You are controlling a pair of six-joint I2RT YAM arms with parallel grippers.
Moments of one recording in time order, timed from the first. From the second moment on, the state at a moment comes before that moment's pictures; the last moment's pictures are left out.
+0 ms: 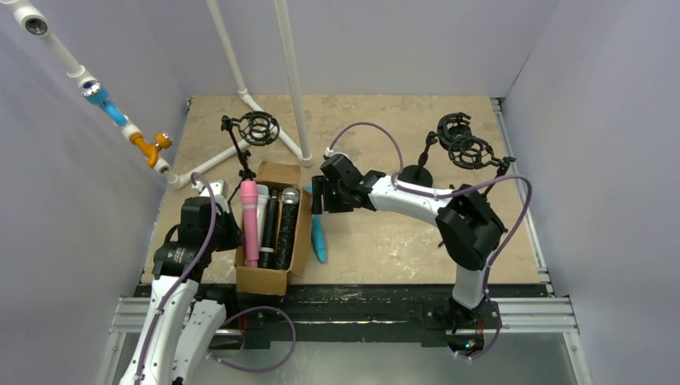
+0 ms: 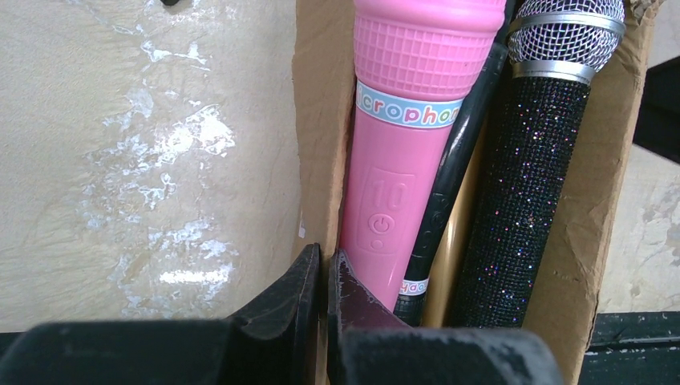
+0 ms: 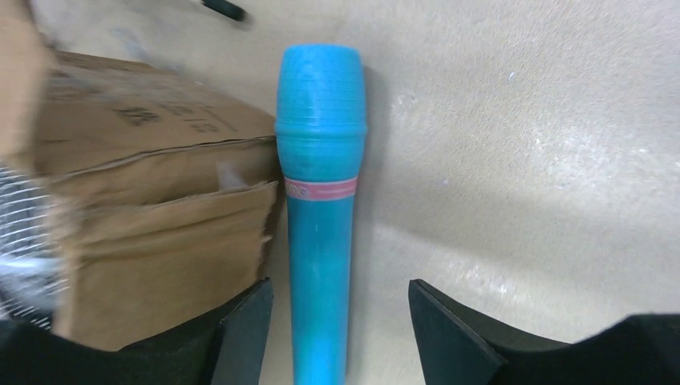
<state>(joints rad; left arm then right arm) -0.10 0.58 0.68 -0.90 0.04 -0.31 0.86 1.88 1.31 -0.34 0.01 0.68</state>
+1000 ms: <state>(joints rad) -0.10 0.55 0.67 -0.89 0.04 -0.31 1.06 1.88 1.50 -0.17 -0.09 0.74</state>
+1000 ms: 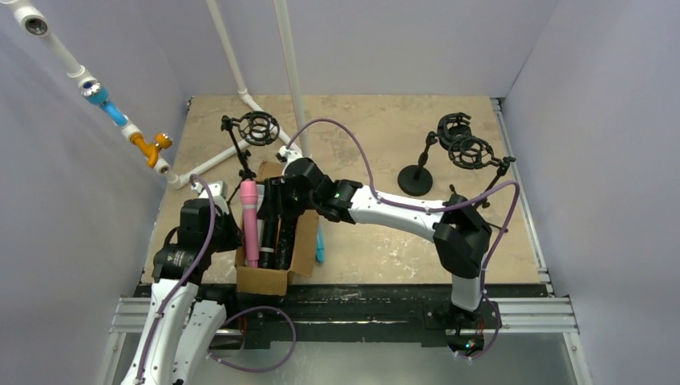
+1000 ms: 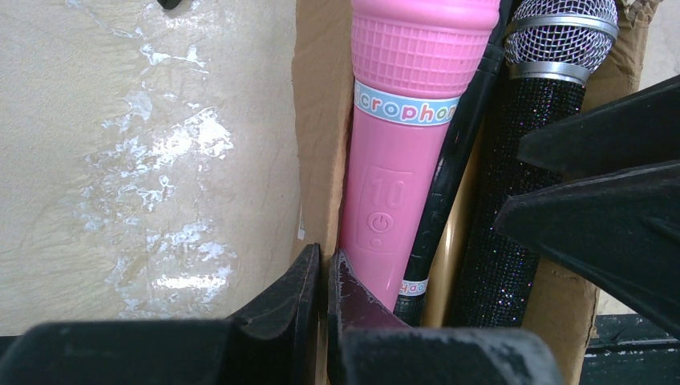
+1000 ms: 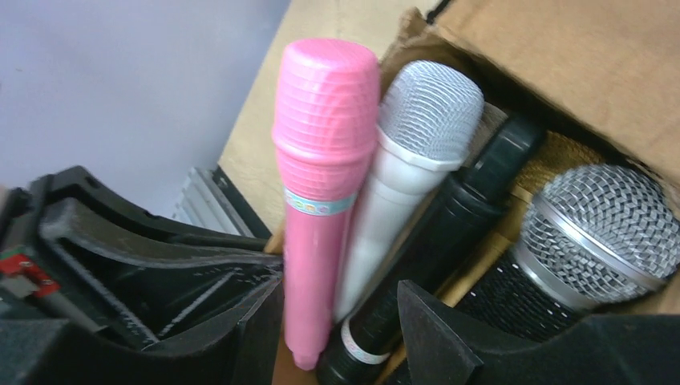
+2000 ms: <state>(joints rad) -0.09 0.56 0.67 -0.91 0.06 -0.31 1.11 2.08 1.65 -0.06 -0.14 0.79</state>
